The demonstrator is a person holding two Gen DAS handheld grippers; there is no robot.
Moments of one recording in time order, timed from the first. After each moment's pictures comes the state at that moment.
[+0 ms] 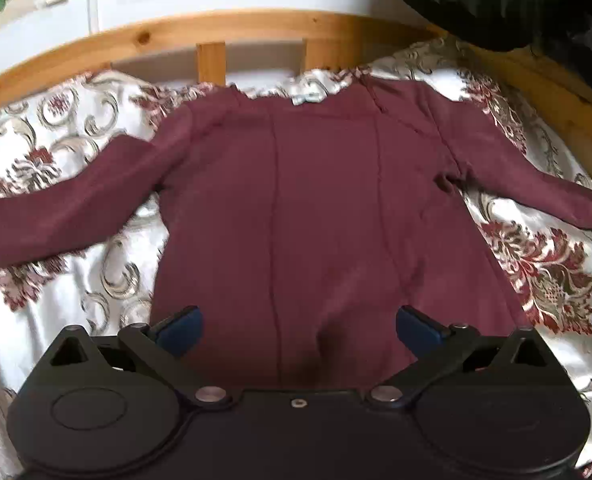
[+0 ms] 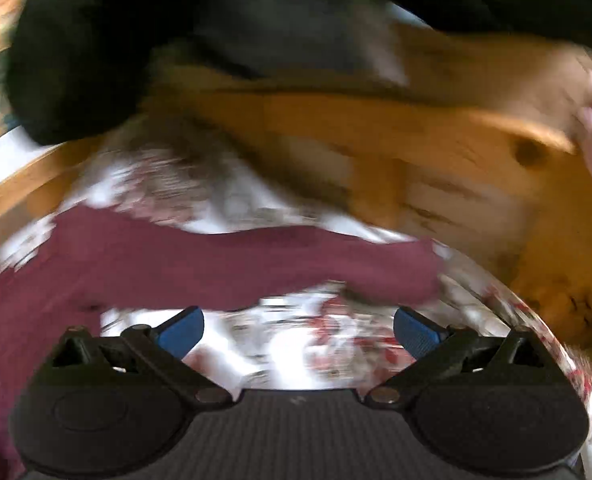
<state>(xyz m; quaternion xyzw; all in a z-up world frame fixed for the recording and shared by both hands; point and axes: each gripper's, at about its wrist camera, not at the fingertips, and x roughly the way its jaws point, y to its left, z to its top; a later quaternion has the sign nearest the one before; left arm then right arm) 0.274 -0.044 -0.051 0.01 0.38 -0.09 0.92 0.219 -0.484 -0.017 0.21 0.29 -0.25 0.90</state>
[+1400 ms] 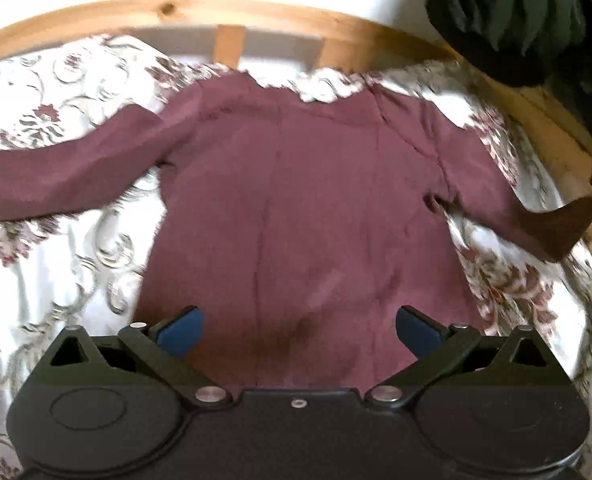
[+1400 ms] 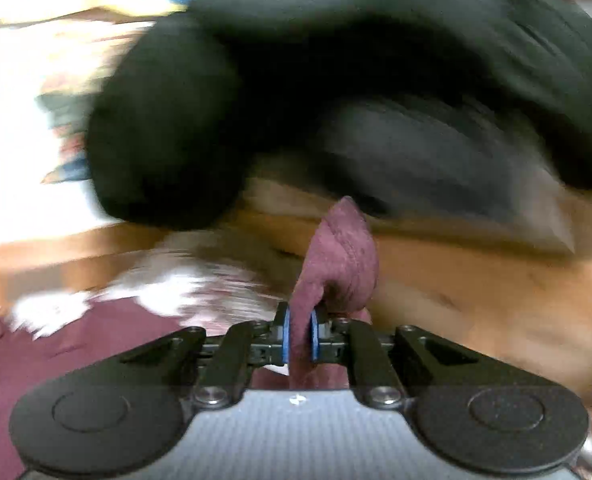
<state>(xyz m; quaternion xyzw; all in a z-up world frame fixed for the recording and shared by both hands) 0.269 -0.029 -0.031 -0.08 0.39 -0.07 0.91 0.294 -0.356 -0.005 -0.01 0.07 -0.14 0.99</state>
